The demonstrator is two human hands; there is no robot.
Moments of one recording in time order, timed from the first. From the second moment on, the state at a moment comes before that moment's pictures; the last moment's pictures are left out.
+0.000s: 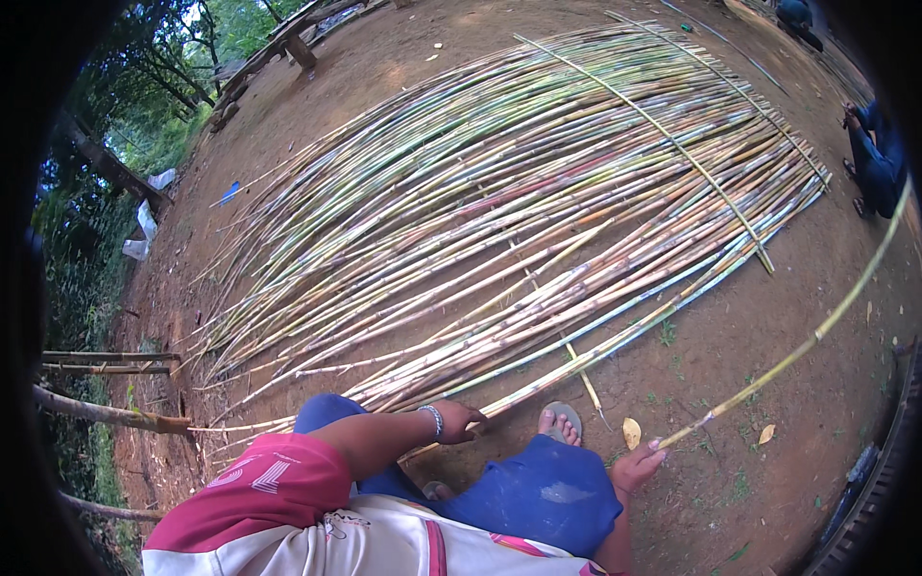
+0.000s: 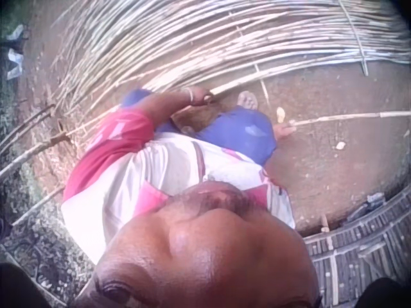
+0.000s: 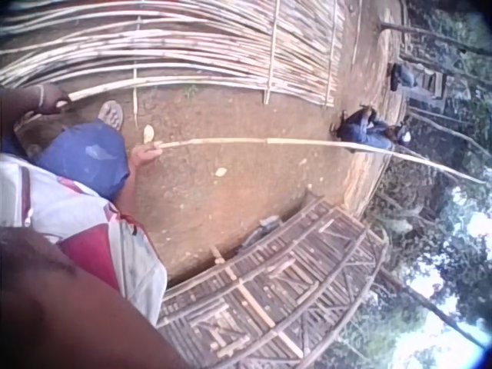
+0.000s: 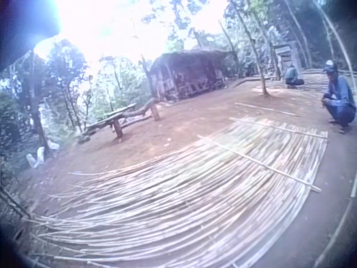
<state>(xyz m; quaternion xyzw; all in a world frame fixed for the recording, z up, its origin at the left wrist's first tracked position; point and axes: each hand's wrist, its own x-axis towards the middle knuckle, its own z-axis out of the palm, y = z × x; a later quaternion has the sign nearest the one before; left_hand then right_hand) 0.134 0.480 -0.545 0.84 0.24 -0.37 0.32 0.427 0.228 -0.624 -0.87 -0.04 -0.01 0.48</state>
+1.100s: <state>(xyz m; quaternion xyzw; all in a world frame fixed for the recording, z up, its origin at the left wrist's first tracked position) 0.213 0.471 -0.537 0.92 0.21 -0.22 0.27 0.429 0.384 -0.628 -0.87 -0.41 0.21 0.20</state>
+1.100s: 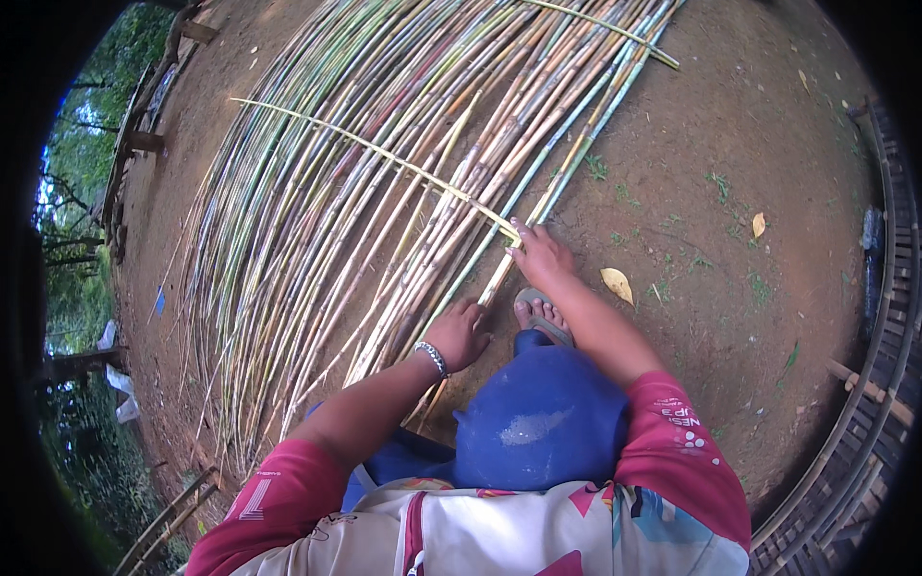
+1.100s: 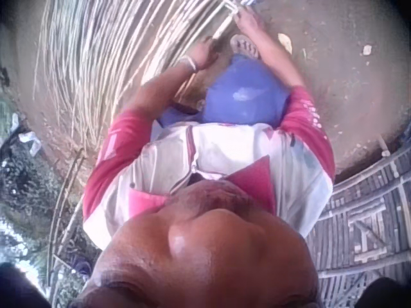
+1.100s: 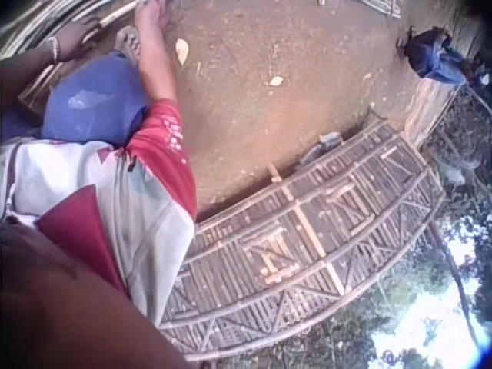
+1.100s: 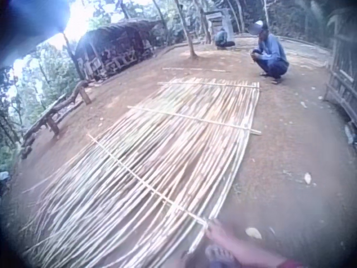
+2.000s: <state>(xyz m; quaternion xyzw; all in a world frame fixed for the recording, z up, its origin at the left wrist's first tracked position) 0.369 0.564 -0.587 0.97 0.12 -0.20 0.06 0.440 0.314 -0.675 -0.89 -0.33 0.27 0.18</state>
